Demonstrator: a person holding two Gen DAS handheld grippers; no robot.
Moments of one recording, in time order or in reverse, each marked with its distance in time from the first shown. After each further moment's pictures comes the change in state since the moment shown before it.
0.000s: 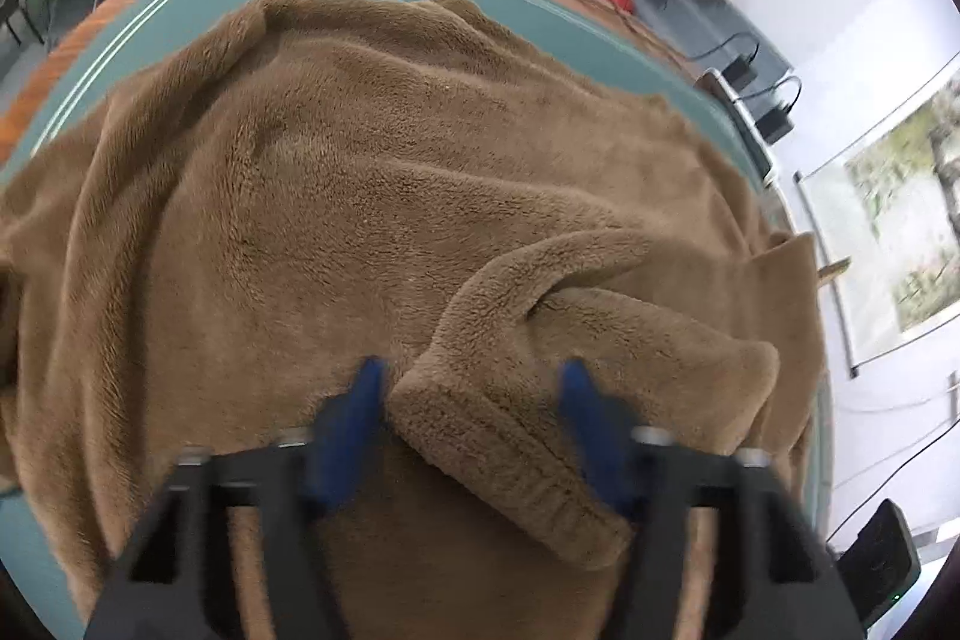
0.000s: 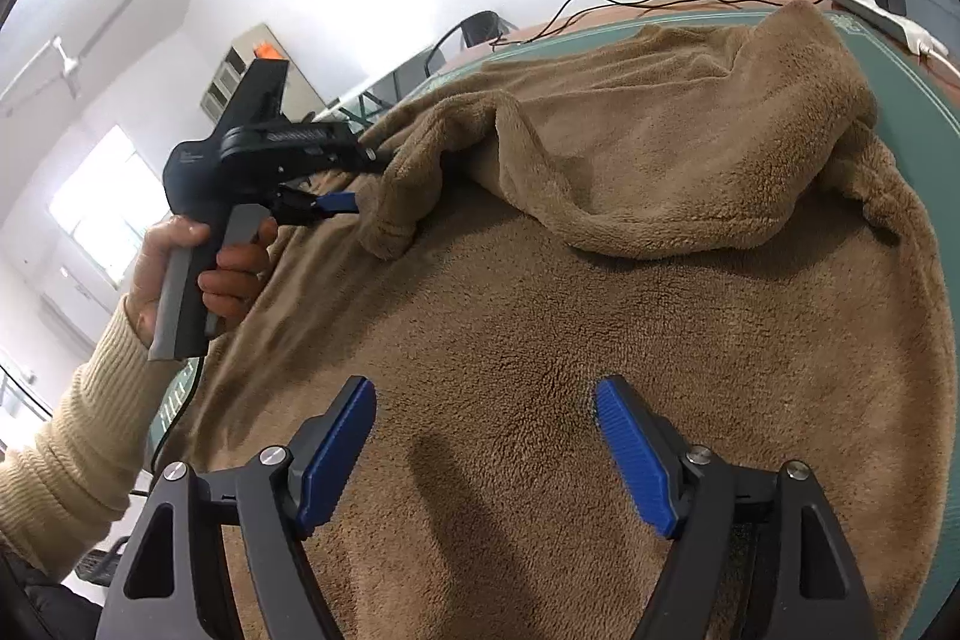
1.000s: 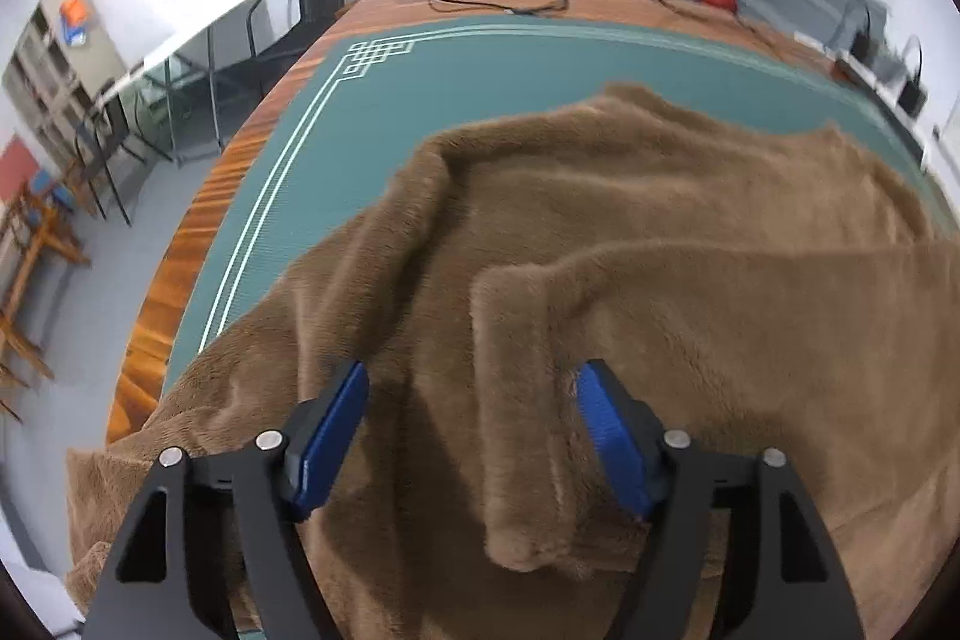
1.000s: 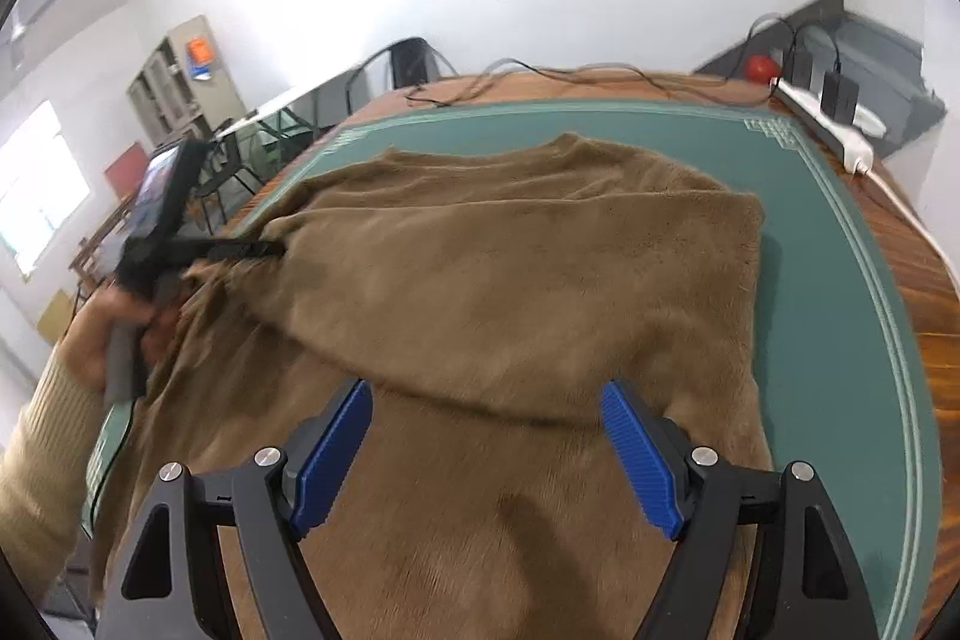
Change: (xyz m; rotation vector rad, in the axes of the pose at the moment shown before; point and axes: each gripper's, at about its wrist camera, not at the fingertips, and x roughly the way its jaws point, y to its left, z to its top) left arm 0.014 0.028 0.046 0.174 -0.134 0.499; right arm -0.007 -0.017 0.097 -0.051 -0.030 -0.274
